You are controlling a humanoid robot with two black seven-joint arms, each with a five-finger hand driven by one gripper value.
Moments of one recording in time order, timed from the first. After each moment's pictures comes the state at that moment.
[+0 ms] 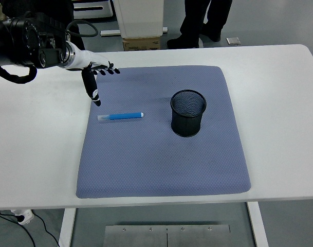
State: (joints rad) left arm -1.98 0.00 1.53 -1.06 -0.20 -0.22 -0.32; right arm 0.02 0.00 0.67 0.20 0.36 0.04 0.13
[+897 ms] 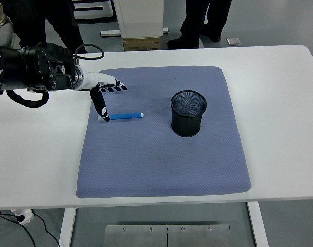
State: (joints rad) left arm -1.85 0.00 1.45 -1.06 -0.21 -0.12 -0.33; right arm 0.02 0.00 0.67 0.20 0.36 0.04 0.13
